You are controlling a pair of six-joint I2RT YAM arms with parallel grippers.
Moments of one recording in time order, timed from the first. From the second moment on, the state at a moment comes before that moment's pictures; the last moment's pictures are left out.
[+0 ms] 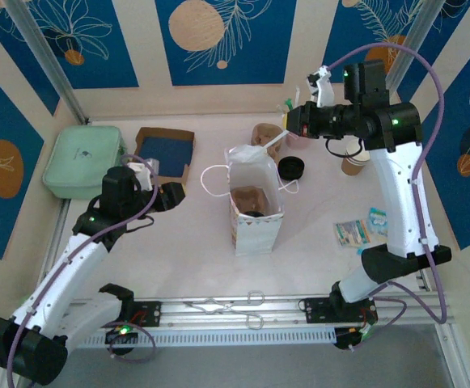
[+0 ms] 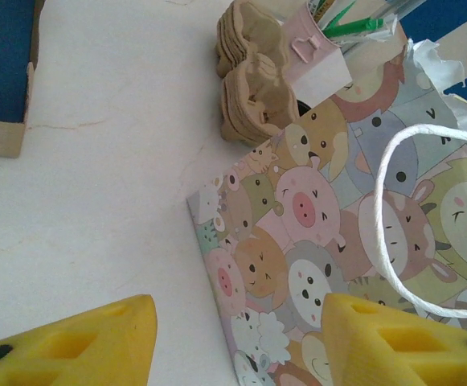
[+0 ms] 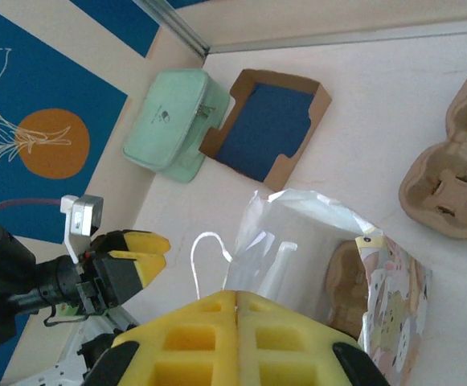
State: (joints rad) left arm -0.33 0.92 0.82 -0.44 0.38 -0.55; right arm 0.26 1.55 2.18 -1.31 -0.57 0.33
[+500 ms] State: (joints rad) left arm -0.33 0.92 0.82 -0.44 0.38 -0.57; right arm 0.33 1.63 2.11 -1.31 -0.50 0.31
